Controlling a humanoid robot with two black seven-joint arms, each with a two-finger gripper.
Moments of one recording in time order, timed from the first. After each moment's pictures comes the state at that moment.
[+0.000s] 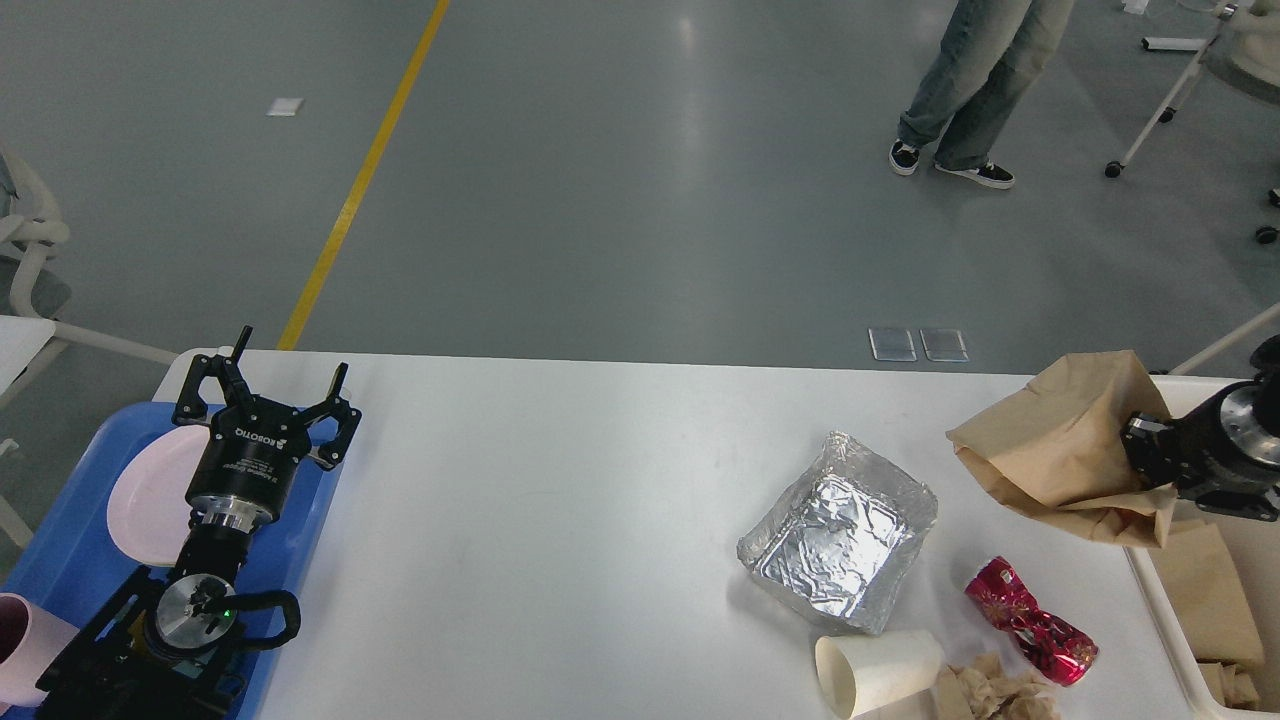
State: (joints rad) left arm -0.31 0.16 -1.38 -0.73 0.21 -0.61 -0.24; right arm 1.58 -0.57 -1.36 0.98 0.19 0.46 -0.17
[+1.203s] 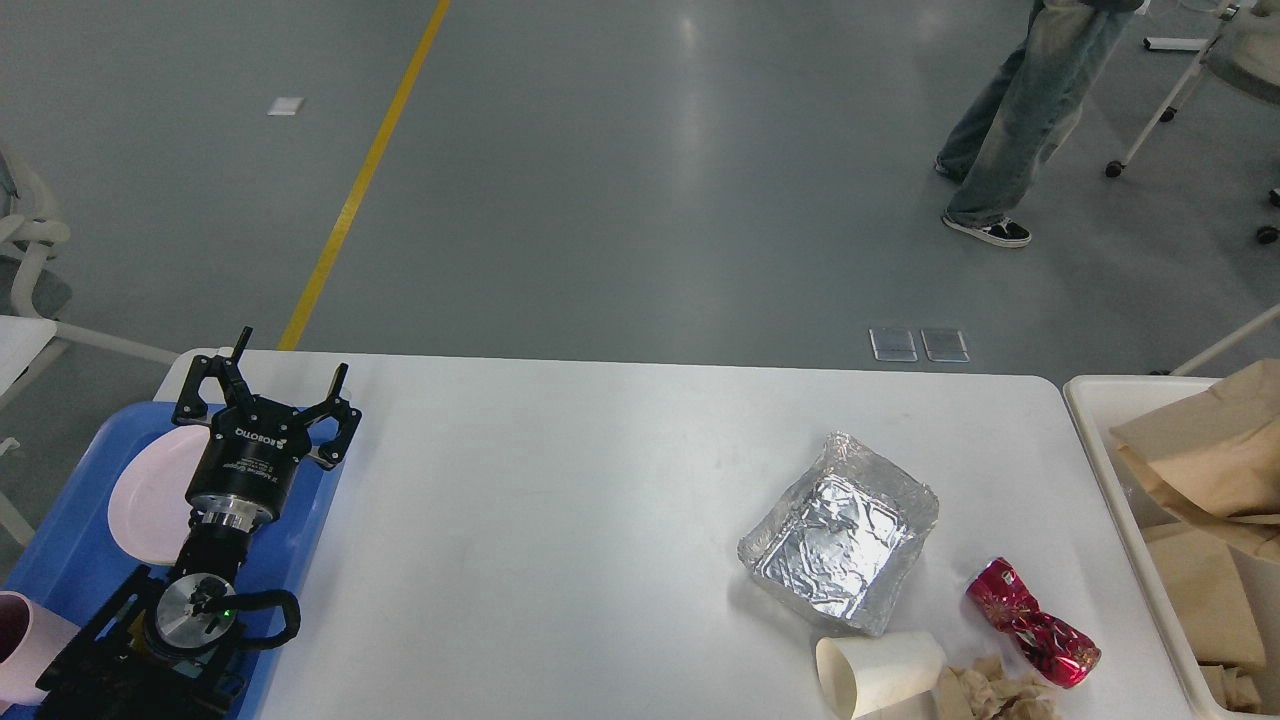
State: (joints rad) left arm -0.31 0.16 -1.38 -0.72 0.21 -0.61 -0.24; right arm 1.33 -0.79 -1.24 0.75 0.17 0.32 -0.16
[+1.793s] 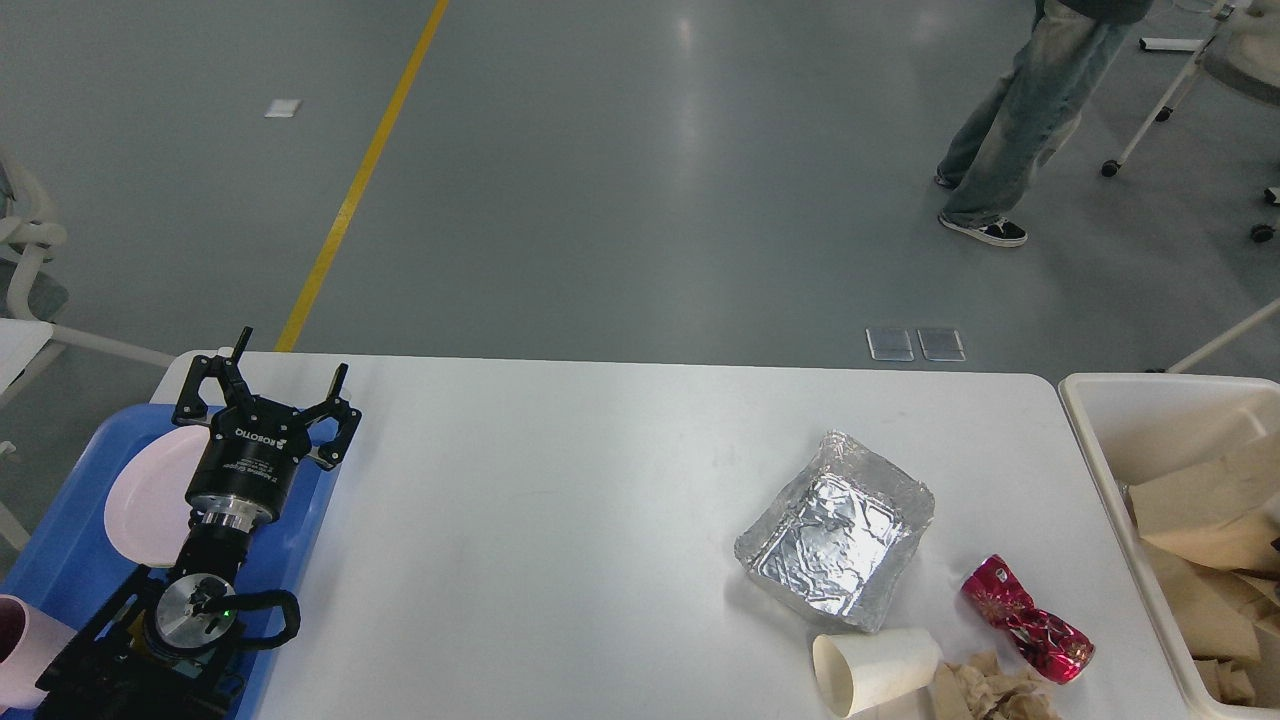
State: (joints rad) left arm -0.31 0.16 -1.38 -0.72 0.21 -0.61 -0.24; right arm 0.58 -0.46 -0.83 0.02 0.17 0.03 -0.16
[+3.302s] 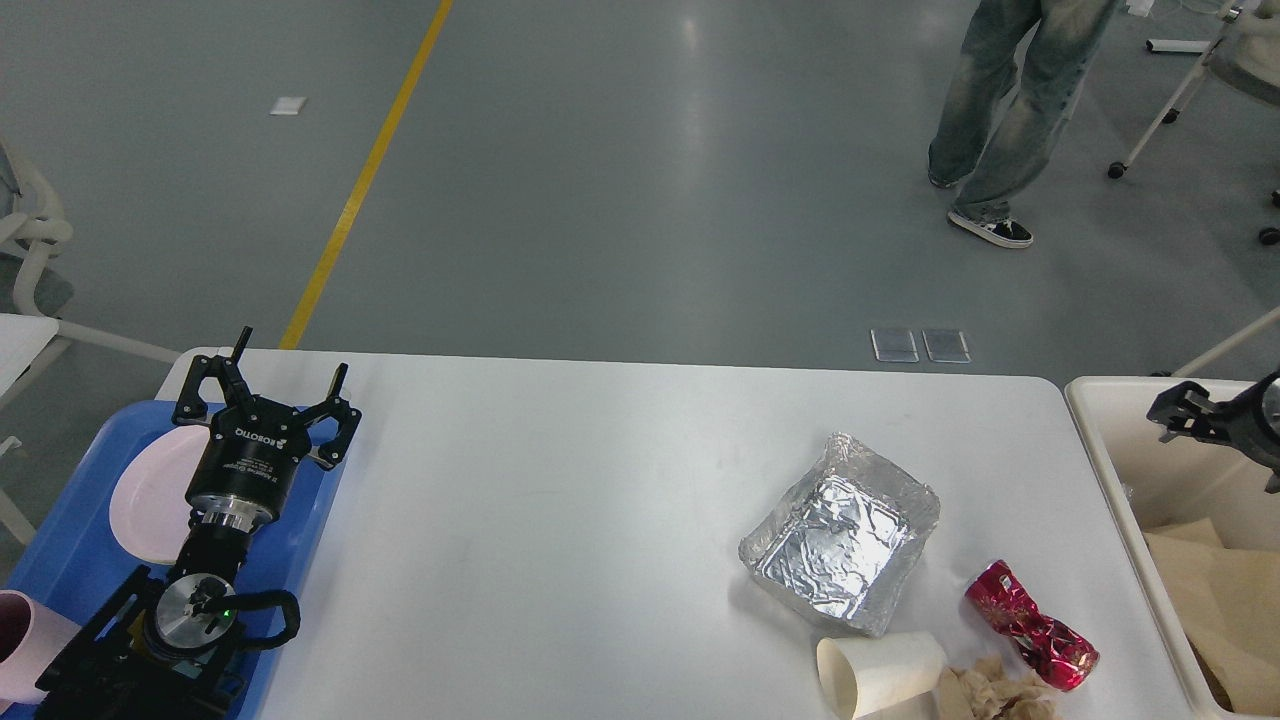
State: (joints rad) left arm -0.31 0.16 -1.38 -0.73 0.21 -0.61 -0.24; right arm 1.43 -0.64 -1.14 0.78 -0.07 0.42 -0.22
